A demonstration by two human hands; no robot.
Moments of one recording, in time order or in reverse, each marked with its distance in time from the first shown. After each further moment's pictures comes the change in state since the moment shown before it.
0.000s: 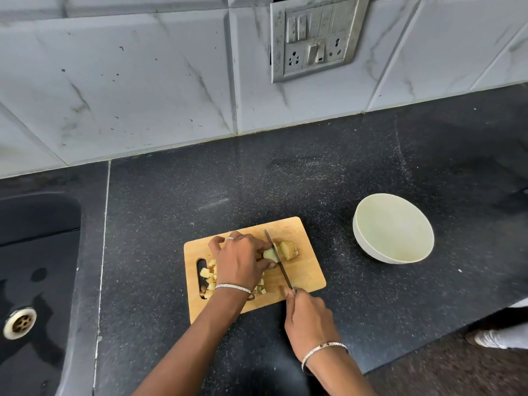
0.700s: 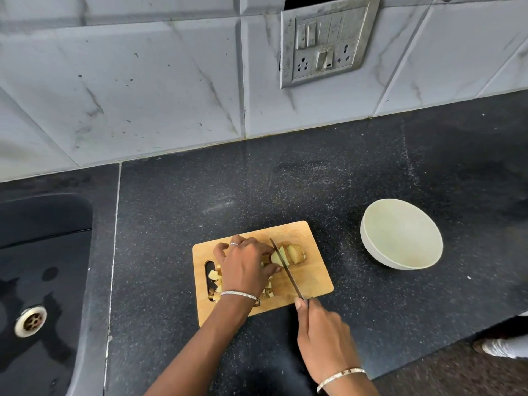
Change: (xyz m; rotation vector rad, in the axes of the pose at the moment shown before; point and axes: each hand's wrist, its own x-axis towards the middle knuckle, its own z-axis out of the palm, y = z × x) left_hand -0.006 -0.002 -0.004 0.038 0.017 -0.032; right_hand -0.018 0.007 -0.005 -0.032 0.028 -0.051
